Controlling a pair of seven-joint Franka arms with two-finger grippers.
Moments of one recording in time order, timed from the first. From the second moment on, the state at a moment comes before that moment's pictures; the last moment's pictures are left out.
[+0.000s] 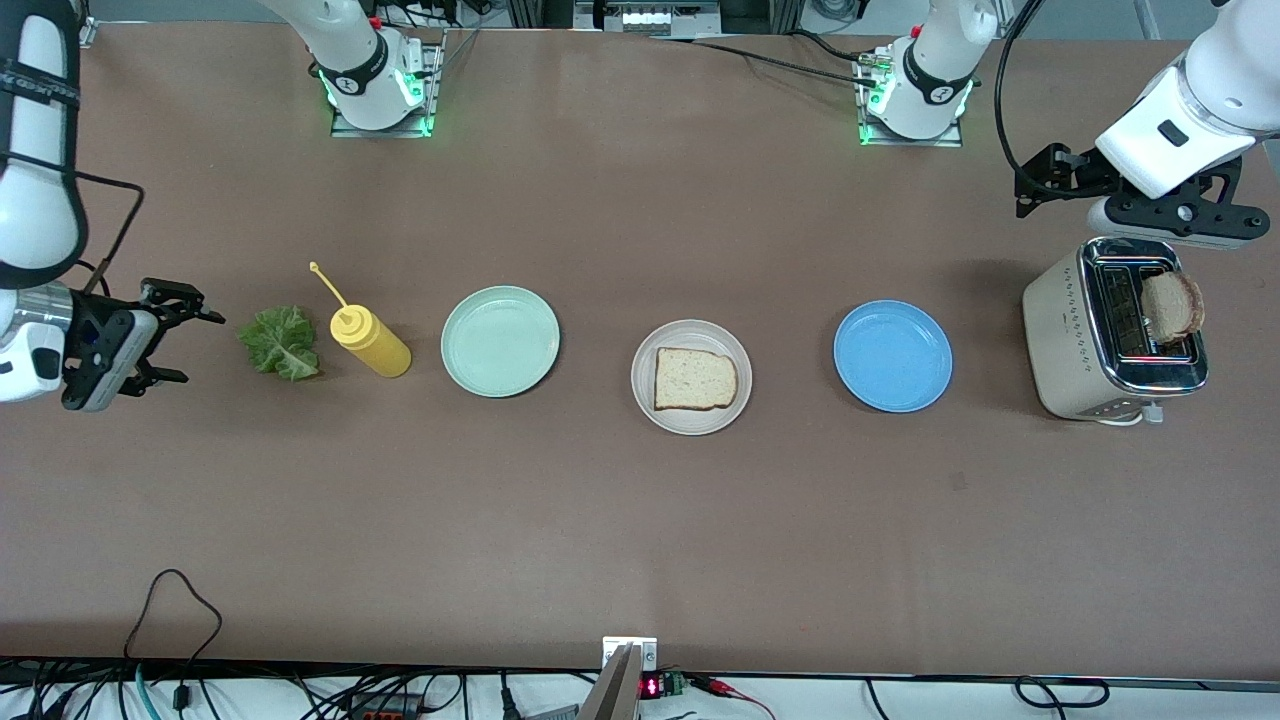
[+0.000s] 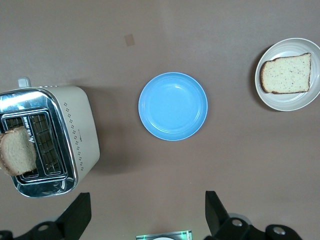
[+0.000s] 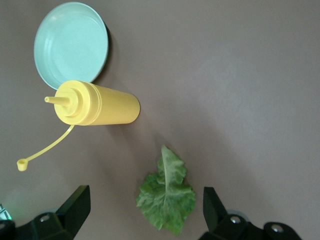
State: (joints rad) left arm -0.06 -0.06 -0.07 -1.67 0.01 1.51 0.00; right arm 0.21 0.35 -0.42 -1.66 0.33 1.77 -1.22
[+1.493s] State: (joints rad) left arm -0.06 -0.06 -0.07 -1.67 0.01 1.51 0.00; right arm 0.12 0.41 -0.23 -2.19 0.15 2.57 -1.09
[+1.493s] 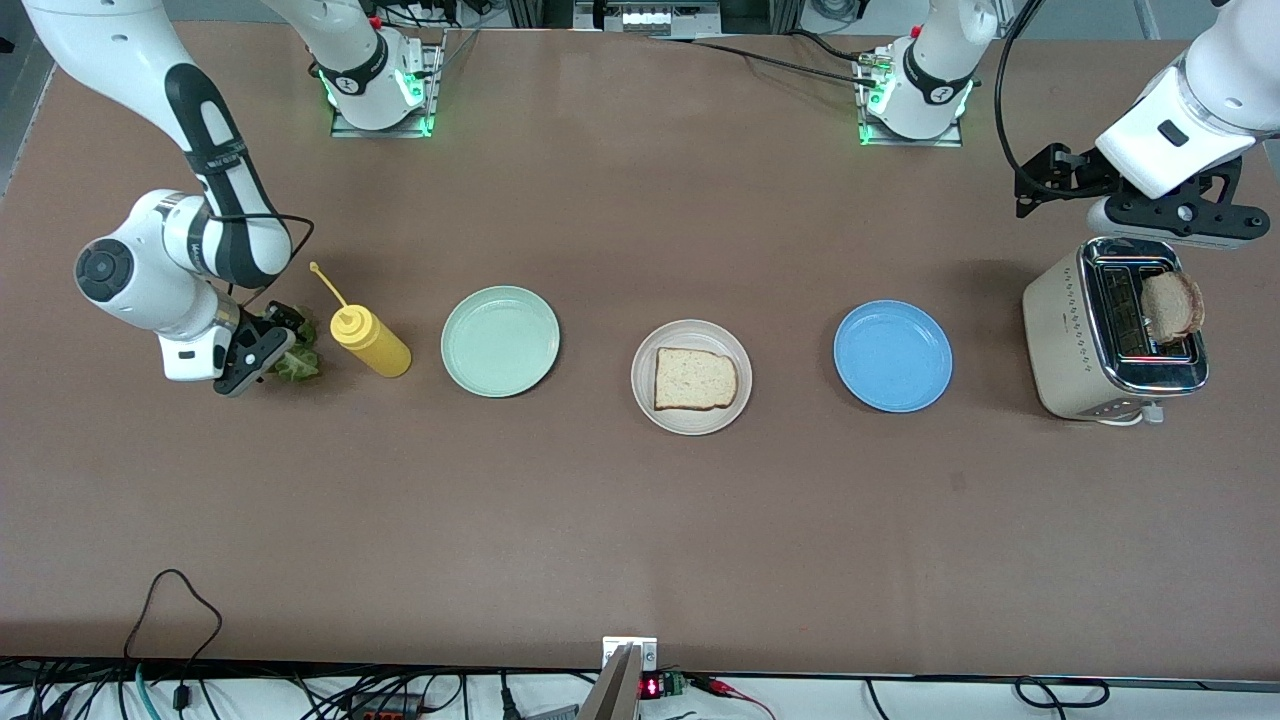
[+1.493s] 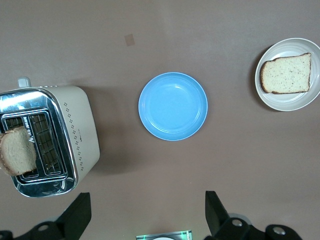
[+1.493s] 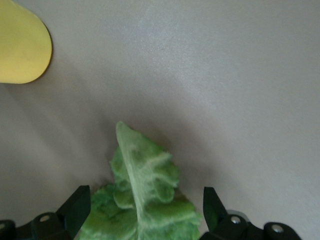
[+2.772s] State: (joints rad) left arm -0.06 -0.06 -0.07 -1.67 0.01 1.51 0.00; right arm 0.11 0.41 -0.19 -2.18 0.15 2.58 -1.11
